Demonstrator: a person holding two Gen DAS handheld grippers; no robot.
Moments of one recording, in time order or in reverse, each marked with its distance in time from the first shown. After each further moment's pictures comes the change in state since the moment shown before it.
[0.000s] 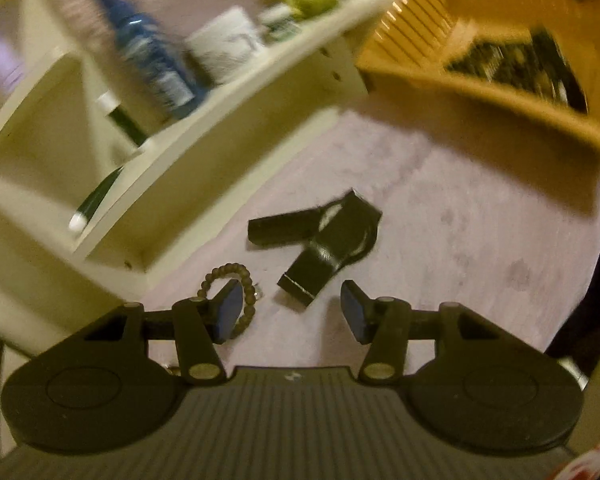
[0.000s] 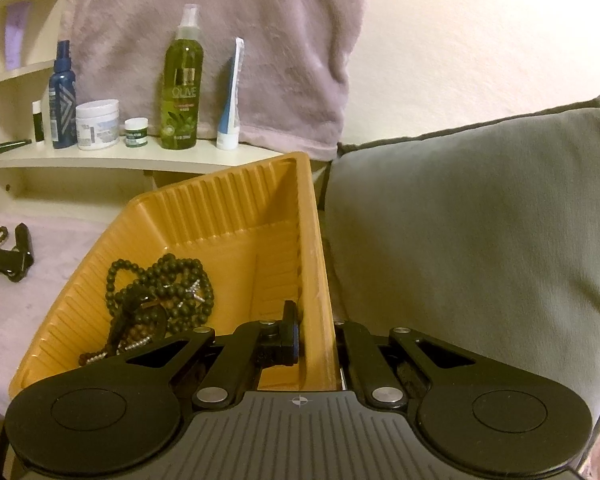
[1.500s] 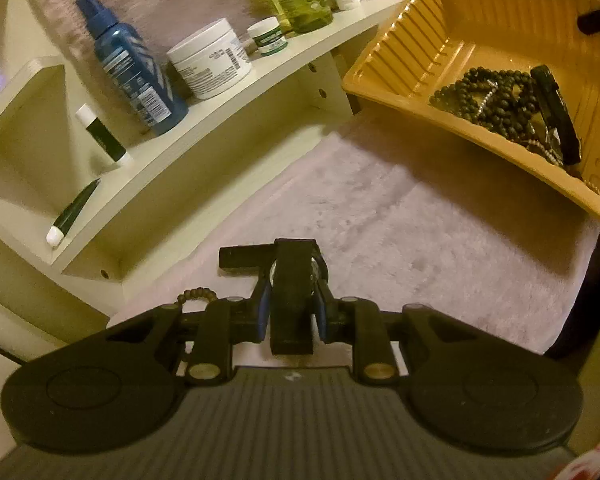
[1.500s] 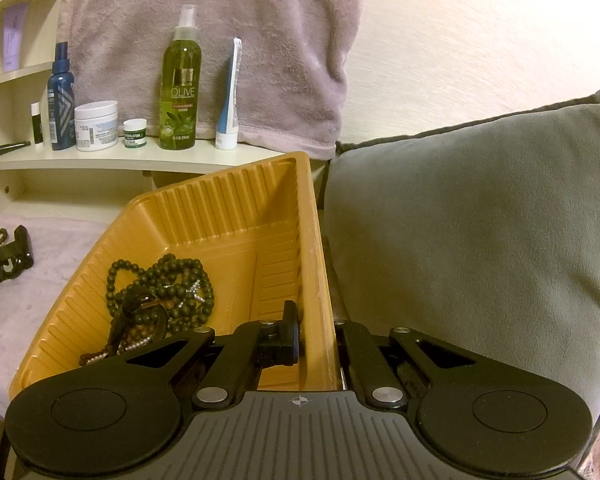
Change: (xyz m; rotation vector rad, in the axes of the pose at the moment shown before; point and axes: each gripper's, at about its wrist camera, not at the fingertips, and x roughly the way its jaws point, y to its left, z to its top) left arm -0.003 -0.006 0.028 -0.101 0.004 -0.048; right arm -0.001 -0.001 -0.001 0.009 -0.003 -0.001
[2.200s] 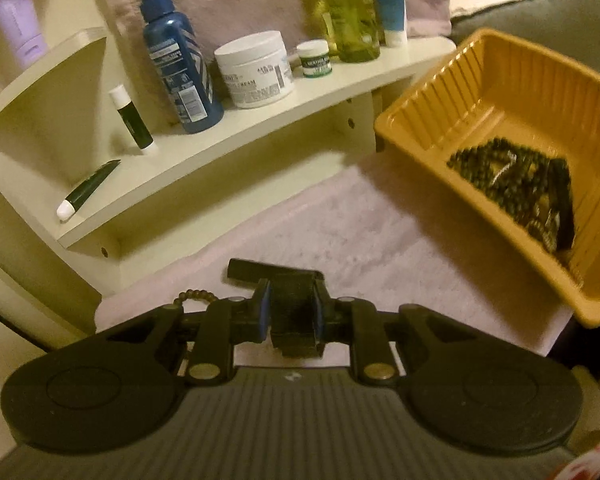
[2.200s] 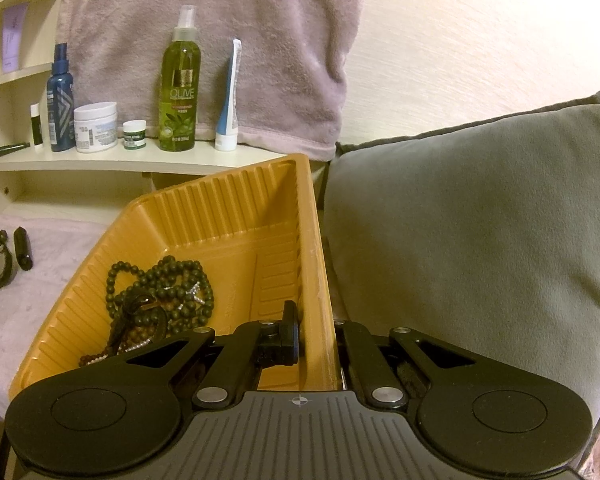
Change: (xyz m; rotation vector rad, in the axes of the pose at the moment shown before) left arm -0.015 0.027 0.021 -0.233 0.007 -0.057; right arm 0.001 0.000 0.000 0.004 -0.002 0.001
